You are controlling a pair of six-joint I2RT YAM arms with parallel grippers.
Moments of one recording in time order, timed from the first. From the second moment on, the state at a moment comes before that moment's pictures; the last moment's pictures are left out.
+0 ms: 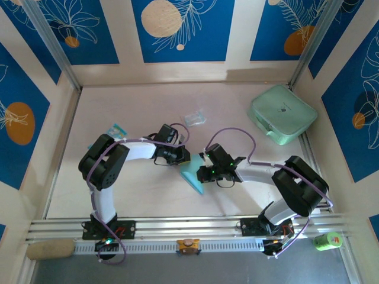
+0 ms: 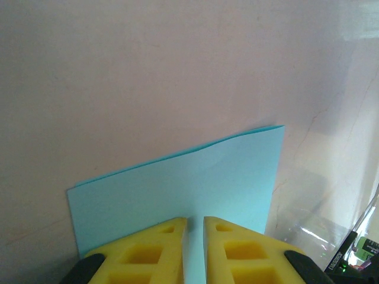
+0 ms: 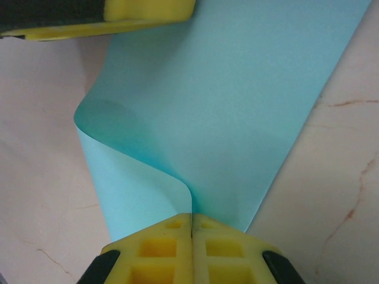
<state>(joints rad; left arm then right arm) -0.61 1.90 1.01 -0.12 0.54 -0.76 0.73 1.50 0.60 -0.11 -0.29 0.55</state>
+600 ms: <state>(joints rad) -0.61 1.90 1.01 -0.12 0.54 -0.76 0.73 1.49 0.60 -0.10 -0.29 0.55</state>
